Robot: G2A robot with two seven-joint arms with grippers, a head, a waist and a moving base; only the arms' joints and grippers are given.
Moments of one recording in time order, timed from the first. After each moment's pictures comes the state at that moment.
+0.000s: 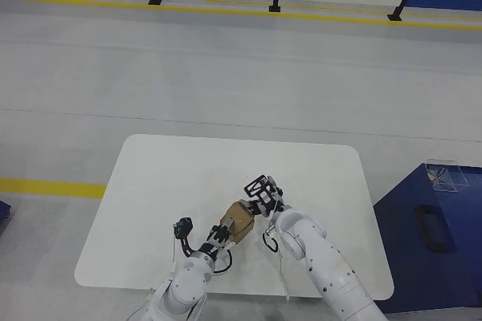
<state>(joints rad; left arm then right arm) 1.37 -1.49 -1.13 -1.46 0.27 0.21 -0.09 -1.00 -1.39 1.05 -1.18 -1.47 -0.15 0.24</state>
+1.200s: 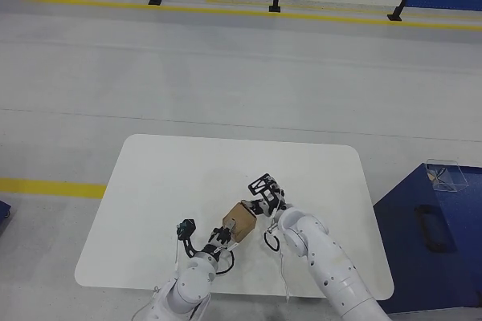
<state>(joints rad) 1.34 -1.50 -1.10 -1.41 0.28 0.24 -0.07 -0.97 -1.40 1.08 -1.11 -1.40 -0.19 0.22</state>
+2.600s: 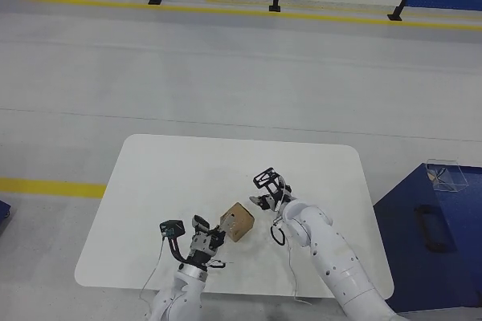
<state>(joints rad) 1.48 -1.46 -1.15 -1.54 0.74 -0.16 0.23 -0.89 -1.41 1.06 -1.04 -1.42 -0.18 0.37</state>
